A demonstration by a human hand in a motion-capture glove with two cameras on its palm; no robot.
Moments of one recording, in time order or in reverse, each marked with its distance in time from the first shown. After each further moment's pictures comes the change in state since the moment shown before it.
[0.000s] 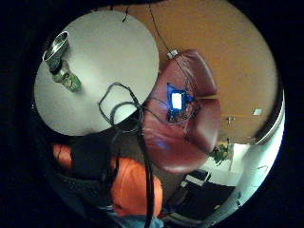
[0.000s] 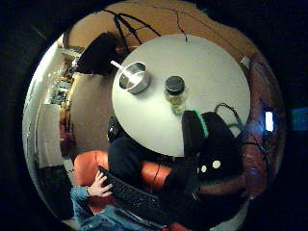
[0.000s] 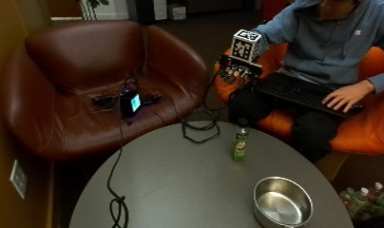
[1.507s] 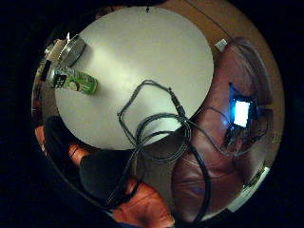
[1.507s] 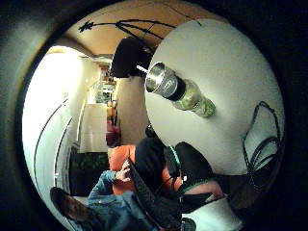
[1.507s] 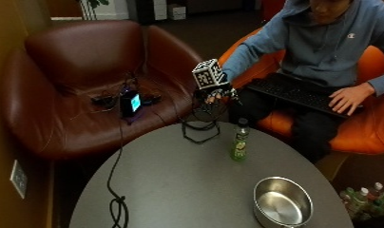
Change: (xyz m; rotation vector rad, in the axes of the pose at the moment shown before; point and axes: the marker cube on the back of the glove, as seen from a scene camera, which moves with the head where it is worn) arm 0.065 -0.035 0.118 -0.078 -0.541 -0.093
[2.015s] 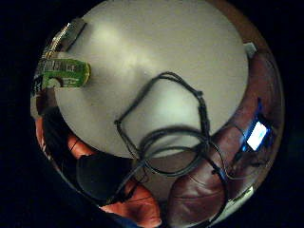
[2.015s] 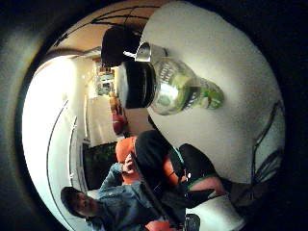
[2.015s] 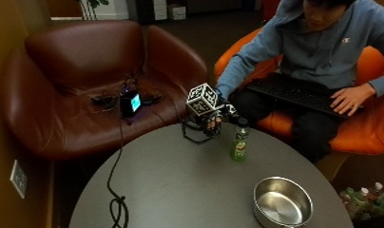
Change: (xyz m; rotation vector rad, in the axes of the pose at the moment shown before) arm 0.020 -0.042 0.073 -0.229 -0.188 -0.041
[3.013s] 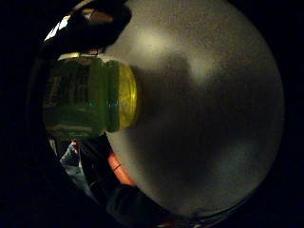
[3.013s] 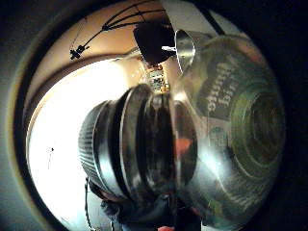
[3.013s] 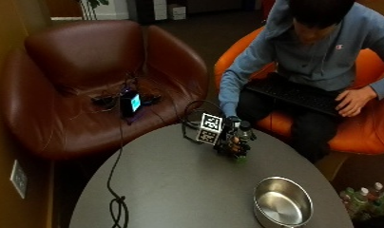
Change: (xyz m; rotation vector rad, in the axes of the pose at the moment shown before) arm -0.040 -0.076 0.074 0.001 -0.646 -0.126
